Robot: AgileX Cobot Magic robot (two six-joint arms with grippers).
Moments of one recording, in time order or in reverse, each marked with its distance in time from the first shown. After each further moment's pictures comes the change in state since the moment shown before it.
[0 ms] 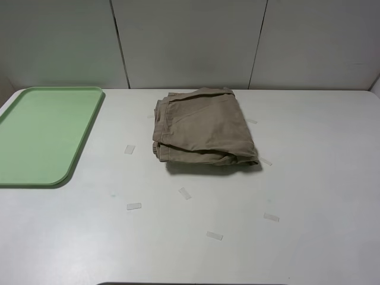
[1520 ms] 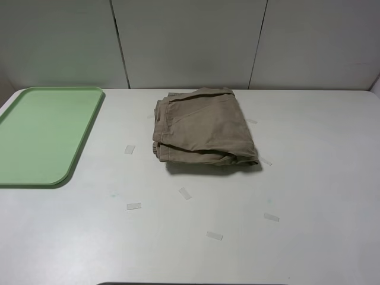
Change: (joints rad) left arm 0.000 0.000 0.003 0.000 -0.003 0.000; right arm 0.000 0.000 0.000 -0.002 0.000 0.000
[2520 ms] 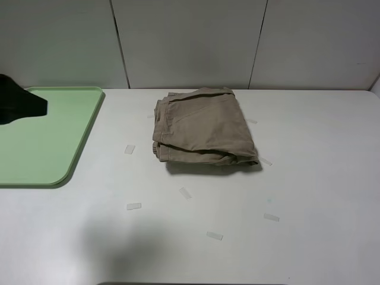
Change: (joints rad) left arm 0.000 0.920 -0.117 -0.447 -0.635 0.311; right arm 0.000 0.000 0.000 0.002 0.000 0.000
